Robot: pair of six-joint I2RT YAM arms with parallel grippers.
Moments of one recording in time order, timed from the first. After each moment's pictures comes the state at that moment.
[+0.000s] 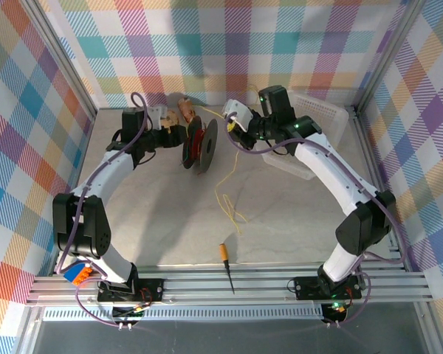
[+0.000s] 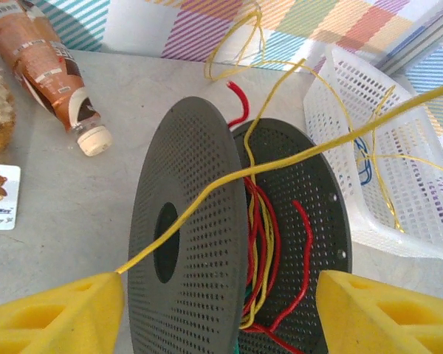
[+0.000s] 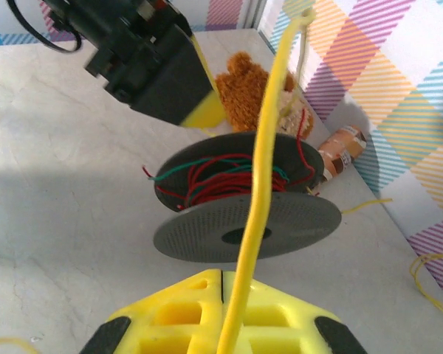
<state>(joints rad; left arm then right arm) -0.11 1.61 1.25 -0.18 0.49 -0.27 0.52 1.68 1.72 -0.64 -0.44 -0.56</state>
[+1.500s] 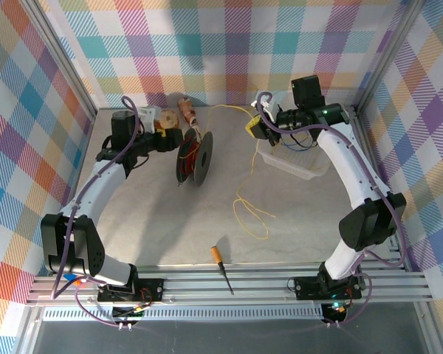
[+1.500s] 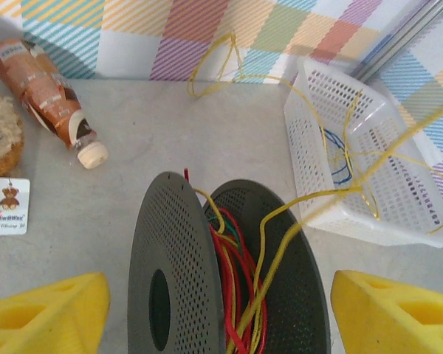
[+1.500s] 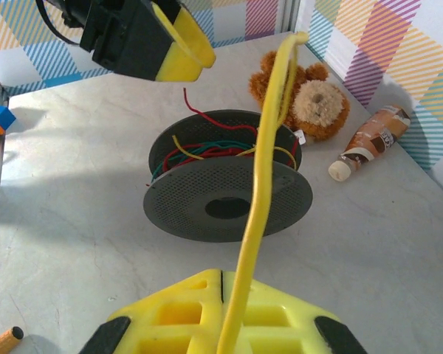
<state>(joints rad) -0.11 1.46 1.16 -0.20 0.52 -0.22 0.32 1.69 1.82 -0.89 -0.78 -0.61</state>
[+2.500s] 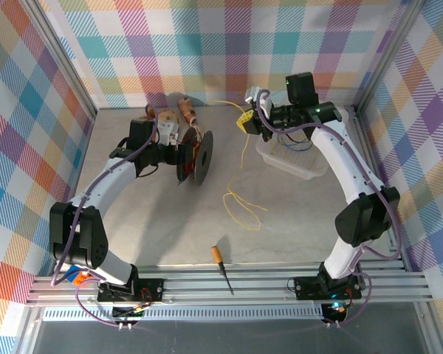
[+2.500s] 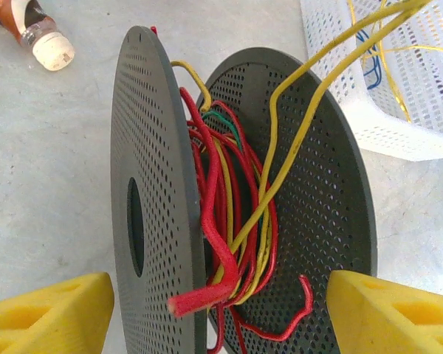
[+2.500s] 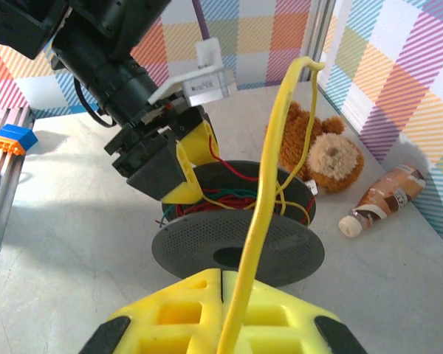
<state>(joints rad) -0.19 1.53 1.18 -0.37 0.47 -0.10 0.35 1.73 1.84 -0.77 -0.90 -0.61</state>
